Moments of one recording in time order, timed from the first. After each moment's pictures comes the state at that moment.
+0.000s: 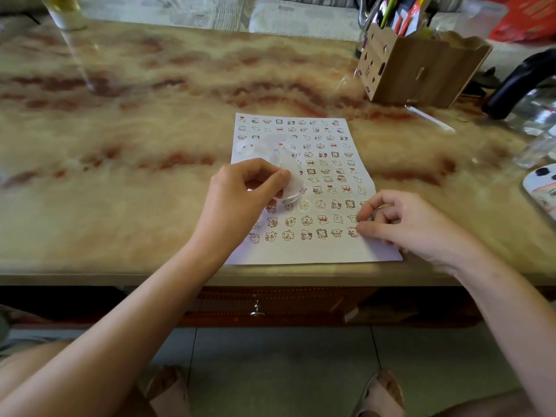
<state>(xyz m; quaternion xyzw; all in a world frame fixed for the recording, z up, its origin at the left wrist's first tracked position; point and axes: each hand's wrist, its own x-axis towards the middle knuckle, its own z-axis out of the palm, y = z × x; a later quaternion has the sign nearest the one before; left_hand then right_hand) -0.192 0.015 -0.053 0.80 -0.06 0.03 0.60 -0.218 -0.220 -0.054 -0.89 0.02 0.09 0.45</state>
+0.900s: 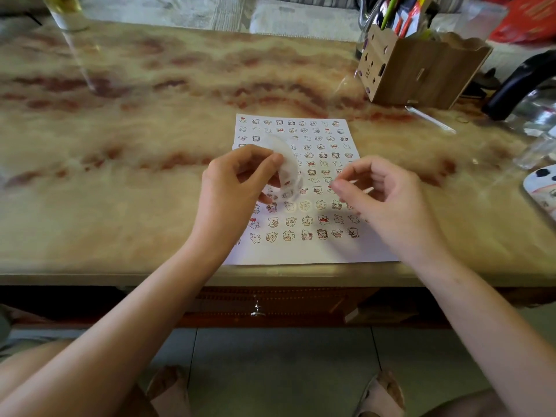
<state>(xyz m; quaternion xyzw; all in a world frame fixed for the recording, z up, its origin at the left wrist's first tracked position) -0.193 0.015 -0.046 0.75 -0.07 0.08 0.66 -0.219 -0.176 -0.041 -0.83 -0.06 -0.11 0.54</state>
